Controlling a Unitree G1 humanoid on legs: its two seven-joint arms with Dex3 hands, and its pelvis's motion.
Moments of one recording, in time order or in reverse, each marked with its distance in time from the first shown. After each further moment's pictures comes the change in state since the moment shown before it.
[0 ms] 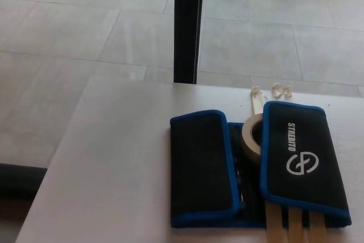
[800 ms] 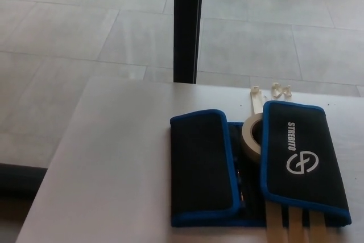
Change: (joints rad) left_arm -0.003 0.000 0.002 0.000 0.000 0.000 0.000; right_arm 0.172 0.141 0.769 -0.441 -0.284 -0.008 0.035
